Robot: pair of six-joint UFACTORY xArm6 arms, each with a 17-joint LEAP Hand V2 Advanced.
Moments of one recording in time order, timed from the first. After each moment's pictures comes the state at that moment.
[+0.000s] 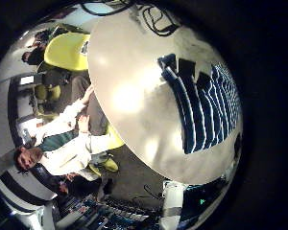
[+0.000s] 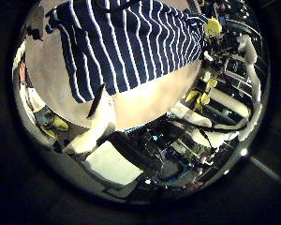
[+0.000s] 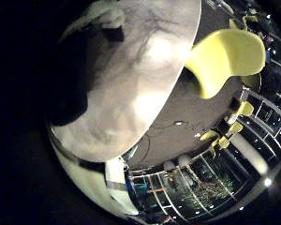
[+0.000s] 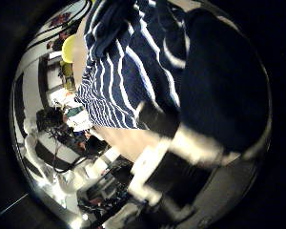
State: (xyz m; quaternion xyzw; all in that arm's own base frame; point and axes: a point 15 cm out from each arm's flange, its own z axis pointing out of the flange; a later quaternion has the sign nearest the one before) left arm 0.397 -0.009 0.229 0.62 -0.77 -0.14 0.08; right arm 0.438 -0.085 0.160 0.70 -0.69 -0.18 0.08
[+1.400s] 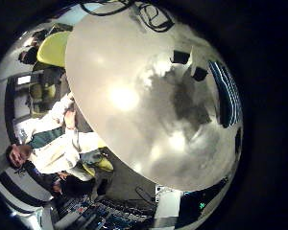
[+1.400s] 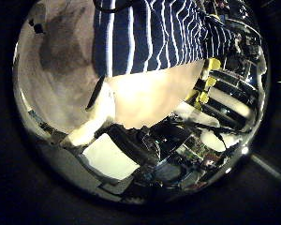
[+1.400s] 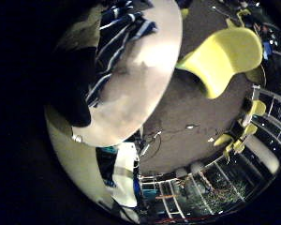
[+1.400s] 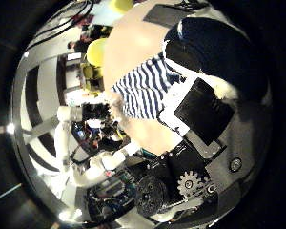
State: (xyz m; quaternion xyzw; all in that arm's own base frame) left arm 0.347 -0.003 0.187 0.63 -0.76 -0.12 0.10; right arm 0.414 -0.010 0.310 0.73 -0.65 -0.19 -0.05
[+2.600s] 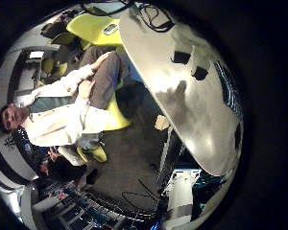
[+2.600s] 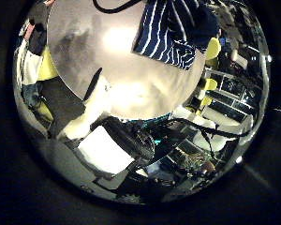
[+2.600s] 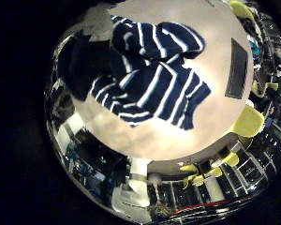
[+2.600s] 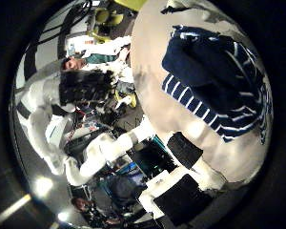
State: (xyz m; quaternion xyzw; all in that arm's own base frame) left arm 0.288 0.078 0.226 0.71 -0.69 -0.10 0.08; right arm 0.424 0.222 0.330 0.88 -0.43 -0.21 -0.01
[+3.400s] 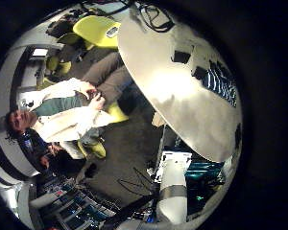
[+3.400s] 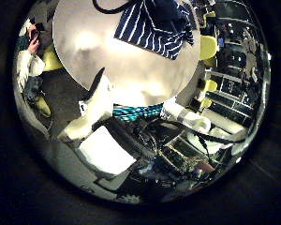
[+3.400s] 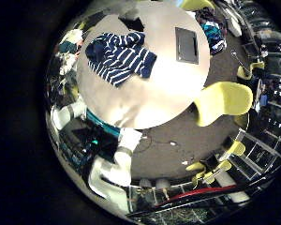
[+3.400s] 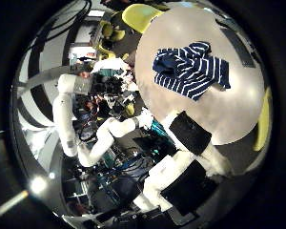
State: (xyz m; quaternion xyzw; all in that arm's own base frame) left arm 0.233 0.034 0.286 0.73 -0.68 -0.09 0.06; right arm 0.358 0.080 0.418 0.84 -0.51 -0.17 -0.02
